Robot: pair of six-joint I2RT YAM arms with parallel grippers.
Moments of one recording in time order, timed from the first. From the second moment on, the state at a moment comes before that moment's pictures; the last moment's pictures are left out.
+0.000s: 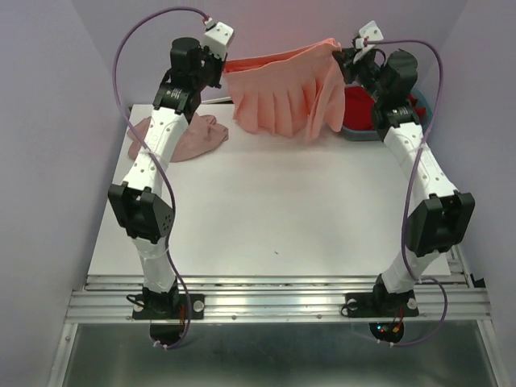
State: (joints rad) left arm -0.27 1.96 2.22 -0.41 0.09 0.27; right arm 0.15 1.77 1.83 0.15 -0.35 -0.28
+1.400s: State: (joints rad) left arm -0.52 1.11 0.89 -0.58 0.33 0.63; right arm 0.06 1.21 1.02 -0.52 -0.54 -0.78
